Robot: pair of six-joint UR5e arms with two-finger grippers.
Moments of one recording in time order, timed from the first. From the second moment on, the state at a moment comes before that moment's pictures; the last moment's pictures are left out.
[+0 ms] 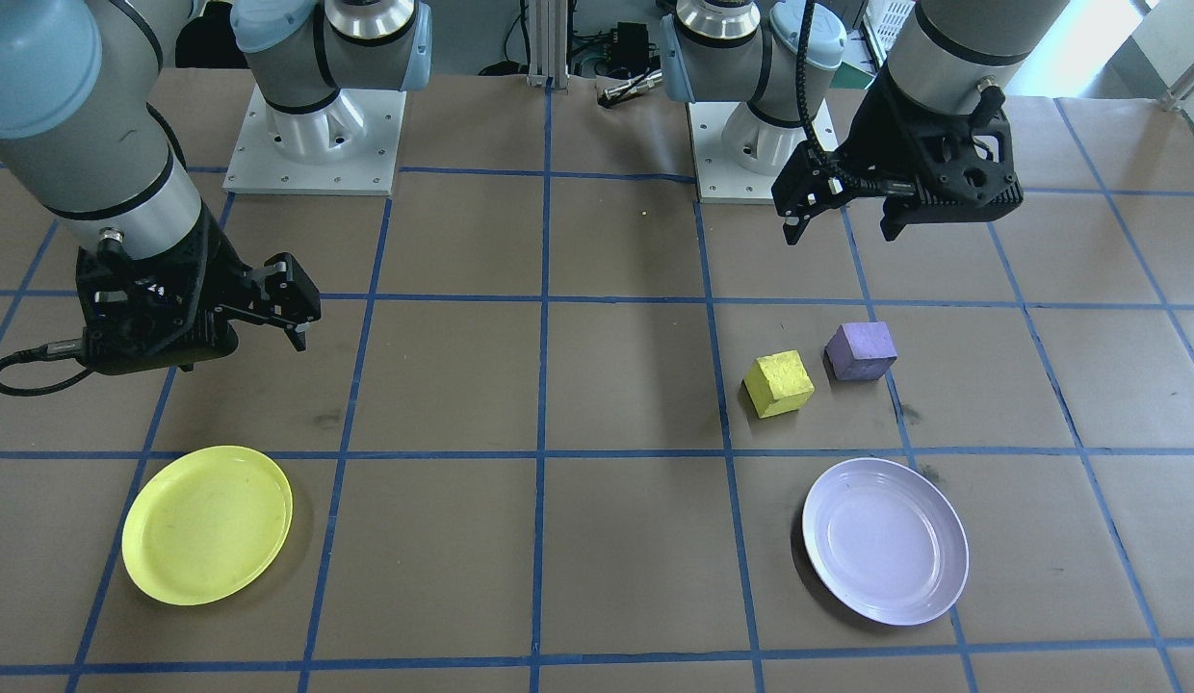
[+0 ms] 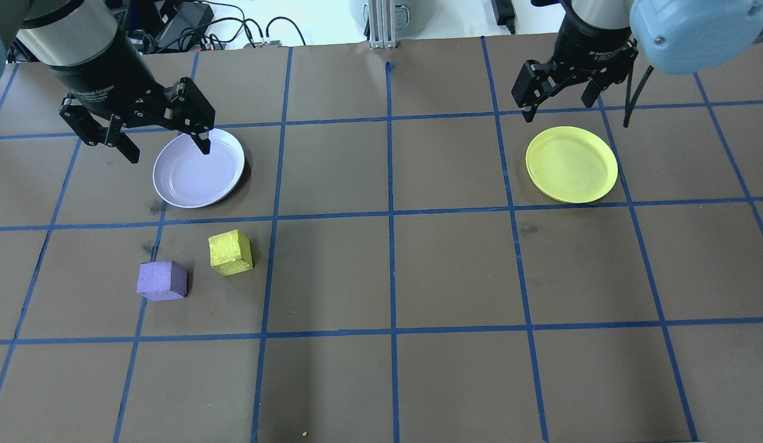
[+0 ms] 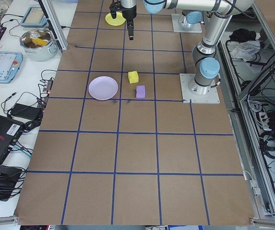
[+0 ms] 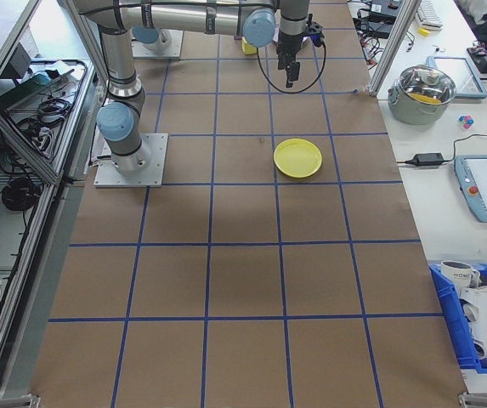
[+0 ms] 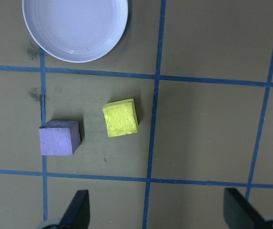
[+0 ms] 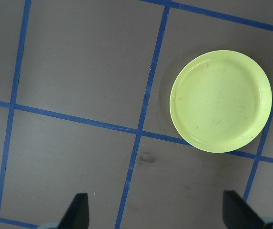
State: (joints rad) left arm -1.51 -1.56 -1.52 -1.68 1.56 -0.03; right arm 1.55 -1.40 1.48 -1.67 -1.57 -0.24
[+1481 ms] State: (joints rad) left arm -1.20 -1.76 -1.90 -1.40 1.71 0.21; right arm 1.55 -1.39 1.49 -1.72 -1.57 -0.24
